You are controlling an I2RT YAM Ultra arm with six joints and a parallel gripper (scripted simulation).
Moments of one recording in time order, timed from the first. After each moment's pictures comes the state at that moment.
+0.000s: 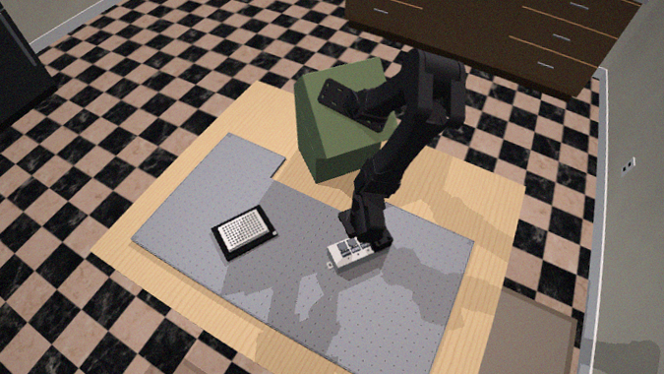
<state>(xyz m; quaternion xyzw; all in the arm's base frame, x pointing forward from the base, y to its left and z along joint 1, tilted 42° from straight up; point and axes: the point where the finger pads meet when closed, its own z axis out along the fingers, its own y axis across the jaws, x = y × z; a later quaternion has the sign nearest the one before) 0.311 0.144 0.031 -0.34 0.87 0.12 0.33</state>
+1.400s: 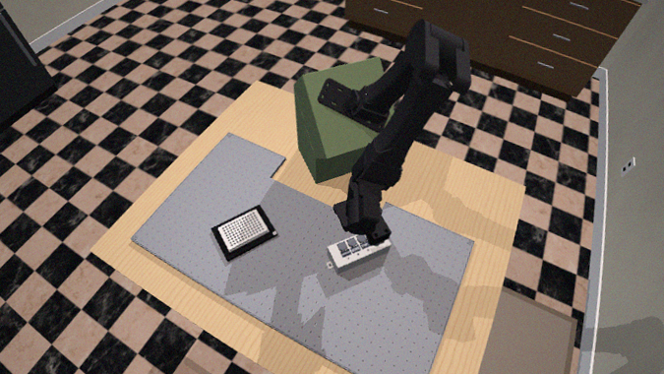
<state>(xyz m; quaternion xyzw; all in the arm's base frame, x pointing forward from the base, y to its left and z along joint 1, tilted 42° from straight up) 0.298 0.110 0.069 -0.34 0.87 0.12 0.34</state>
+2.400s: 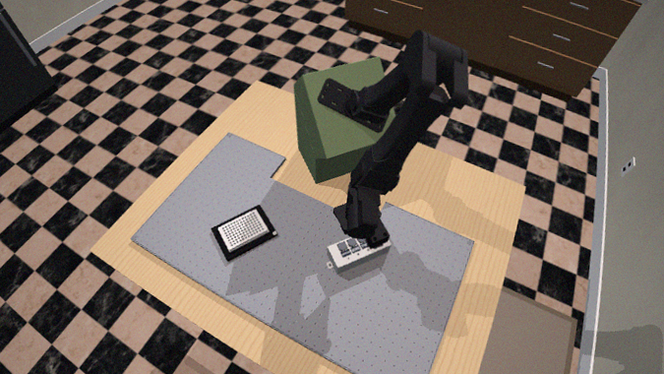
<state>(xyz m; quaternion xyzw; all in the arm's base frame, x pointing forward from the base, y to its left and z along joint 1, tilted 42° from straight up) 0.303 0.119 0.053 -0.34 0.87 0.12 0.33</state>
